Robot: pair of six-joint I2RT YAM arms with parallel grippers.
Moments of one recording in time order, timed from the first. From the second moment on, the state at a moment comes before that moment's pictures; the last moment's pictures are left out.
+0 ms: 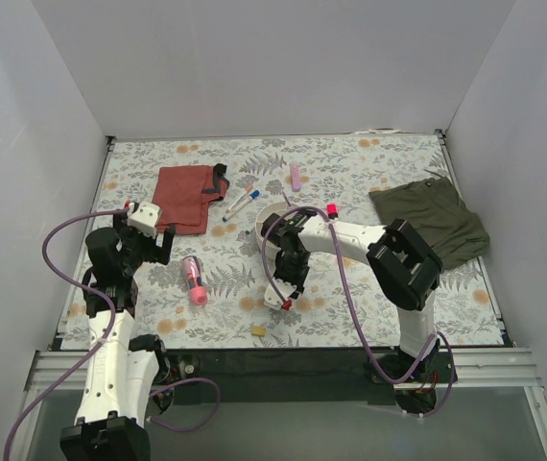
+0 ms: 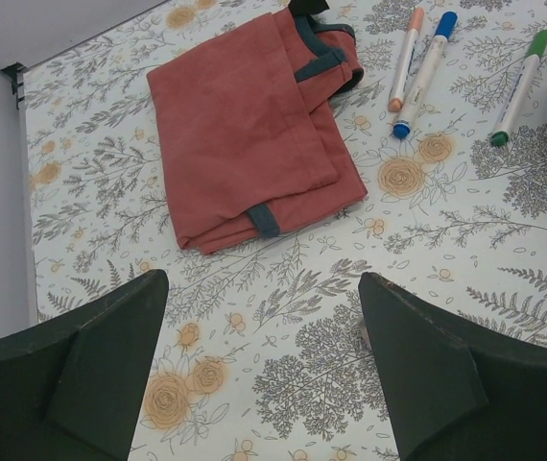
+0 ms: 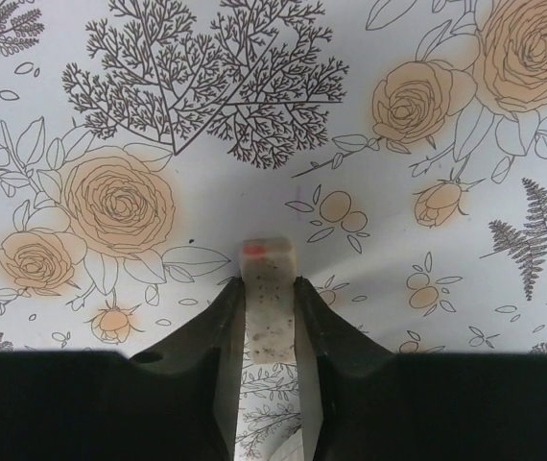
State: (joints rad) left arm 0.18 0.68 0.54 -0.19 0.40 0.38; right arm 0.91 1.94 1.36 -1.02 -0.38 -1.92
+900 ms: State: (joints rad) left arm 0.18 0.70 0.61 -0.25 0.40 0.37; right arm 0.89 1.76 1.53 -1.03 -0.47 -1.50
